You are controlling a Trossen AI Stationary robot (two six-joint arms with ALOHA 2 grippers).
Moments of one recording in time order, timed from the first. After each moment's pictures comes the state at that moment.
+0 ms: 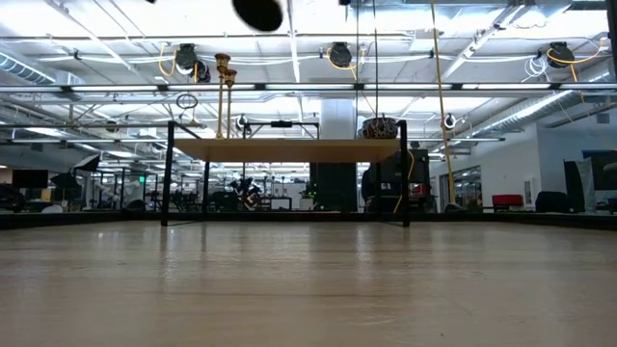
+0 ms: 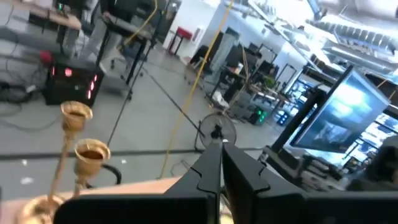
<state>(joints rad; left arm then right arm) 0.03 0.96 1.14 -0.15 -0.81 -0.50 -0.20 1.43 1.31 0.23 -0.32 0.30</state>
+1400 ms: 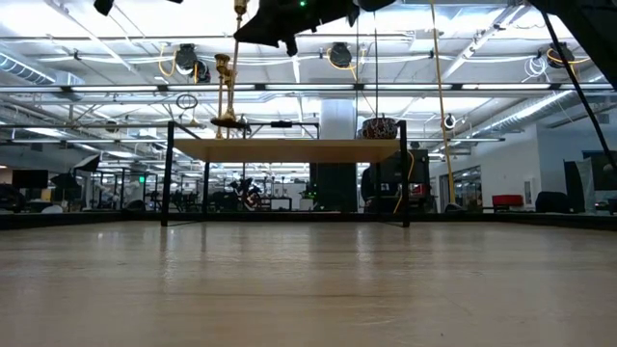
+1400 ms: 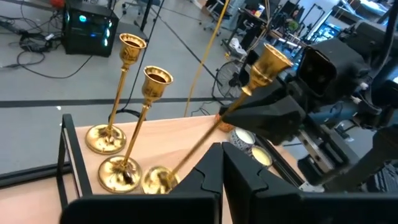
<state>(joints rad) 0.03 0.80 1.14 -0.64 -0.72 -0.73 -0.33 1.98 1.94 -0.12 -0.15 -0.07</state>
